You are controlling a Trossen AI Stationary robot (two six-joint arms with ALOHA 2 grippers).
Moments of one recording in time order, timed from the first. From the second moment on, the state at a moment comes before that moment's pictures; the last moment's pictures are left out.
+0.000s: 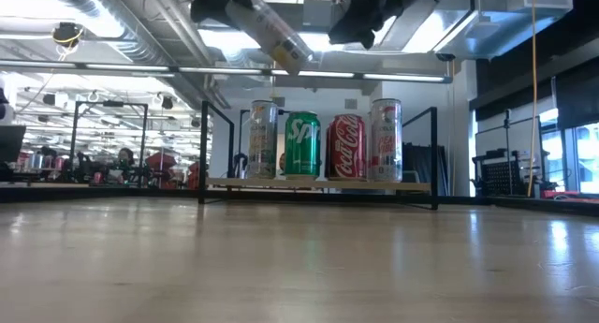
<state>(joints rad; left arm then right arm) 0.34 1.30 1.47 -0.91 0.05 -0.17 -0.52 1.54 1.56 -0.60 -0.41 -0.23</state>
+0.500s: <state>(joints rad) 0.29 1.30 1.47 -0.85 0.04 -0.18 -0.38 1.55 1.50 -0.52 -0.37 -0.20</state>
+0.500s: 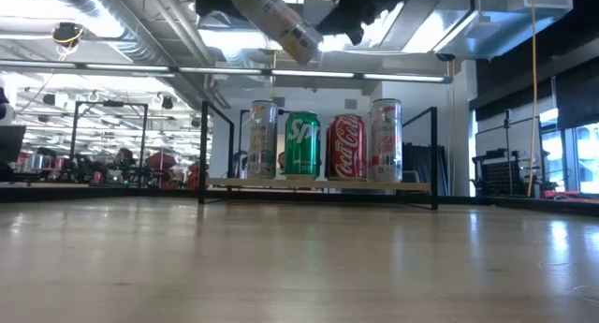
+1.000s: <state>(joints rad) 0.30 1.30 1.47 -0.74 0.02 -0.18 -0.31 1.60 1.49 -0.51 -0.33 -0.21</state>
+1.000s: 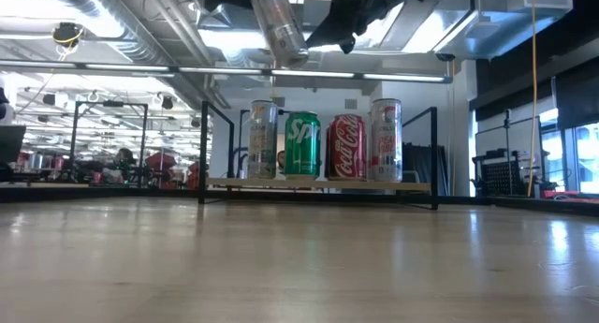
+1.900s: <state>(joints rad) 0.42 1.54 1.48 -0.92 0.01 0.14 -0.31 1.51 1.52 -0.69 -0.15 -0.26</state>
